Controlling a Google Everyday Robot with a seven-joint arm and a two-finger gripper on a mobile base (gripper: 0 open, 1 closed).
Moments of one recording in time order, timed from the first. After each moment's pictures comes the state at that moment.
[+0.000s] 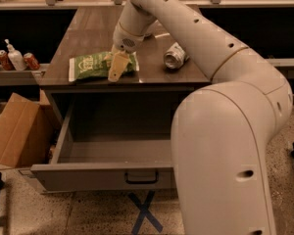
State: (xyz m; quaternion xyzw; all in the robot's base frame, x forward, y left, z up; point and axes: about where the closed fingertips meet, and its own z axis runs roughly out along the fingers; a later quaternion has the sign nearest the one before) arm 0.714 0.089 0.825 -0.70 0.68 0.13 0.19
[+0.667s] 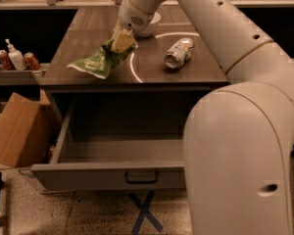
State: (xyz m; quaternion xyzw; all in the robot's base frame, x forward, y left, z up) arm 0.704 0.075 0.902 -0.71 0.65 0.13 0.25
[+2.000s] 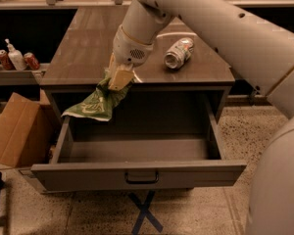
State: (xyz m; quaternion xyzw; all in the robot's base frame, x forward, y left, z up) arm 0.578 0.077 0.865 -0.77 0.59 0.17 0.18
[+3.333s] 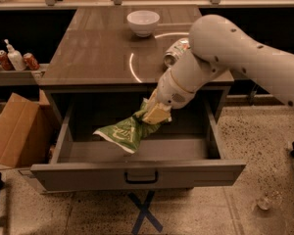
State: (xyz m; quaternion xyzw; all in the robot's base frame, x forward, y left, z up) arm 0.525 -0.009 0.792 -0.66 0.69 0.21 0.20
